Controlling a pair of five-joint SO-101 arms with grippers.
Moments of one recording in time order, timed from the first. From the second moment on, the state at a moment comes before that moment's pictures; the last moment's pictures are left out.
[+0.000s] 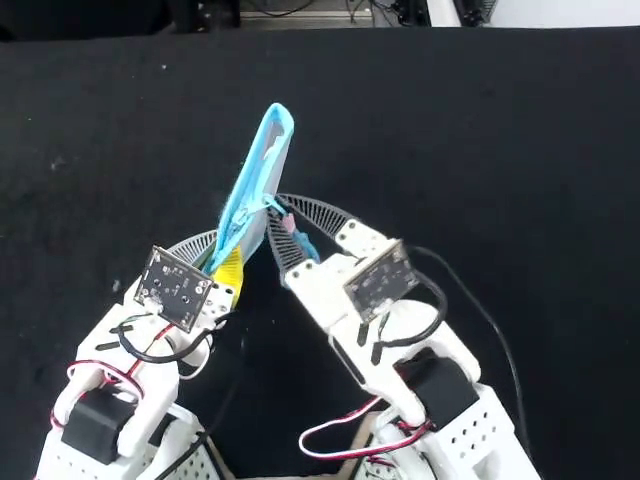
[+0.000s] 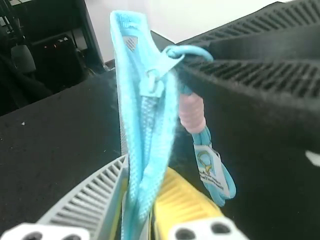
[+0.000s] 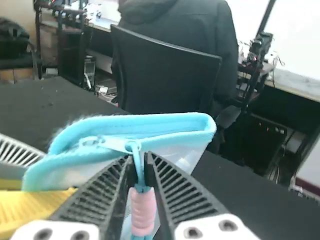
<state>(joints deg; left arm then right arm) 18.5 -95.0 65.7 56.7 -10.8 -32.7 -80.0 67.8 24.9 9.3</state>
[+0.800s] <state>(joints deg) 19.2 -95.0 65.8 57.8 -11.8 -28.3 -80.1 70.8 19.8 5.9</state>
